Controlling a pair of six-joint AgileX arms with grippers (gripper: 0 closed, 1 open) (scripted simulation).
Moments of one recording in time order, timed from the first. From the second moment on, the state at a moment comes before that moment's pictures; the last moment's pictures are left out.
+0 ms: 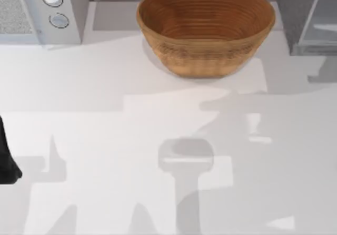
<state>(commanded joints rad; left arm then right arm) 0.00 0.00 0.00 0.00 0.00 0.00 -0.19 1.45 0.67 0.77 -0.18 0.01</state>
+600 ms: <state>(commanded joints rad) 0.00 0.00 0.00 0.00 0.00 0.00 -0.27 2.06 0.96 1.10 -0.25 0.01</state>
